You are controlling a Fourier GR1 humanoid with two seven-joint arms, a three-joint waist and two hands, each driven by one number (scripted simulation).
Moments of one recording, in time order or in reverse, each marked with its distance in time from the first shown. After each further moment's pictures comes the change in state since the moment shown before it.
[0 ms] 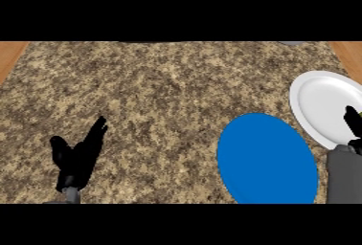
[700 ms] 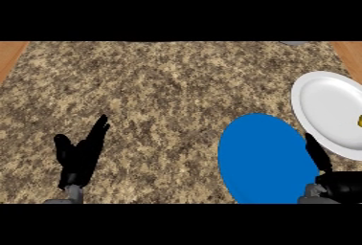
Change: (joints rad) left arm -0.016 -0.012 0.002 0.007 -0.024 -0.001 0.002; right arm 0.398 0.069 0.507 -0.292 0.093 -0.018 0.322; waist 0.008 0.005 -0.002
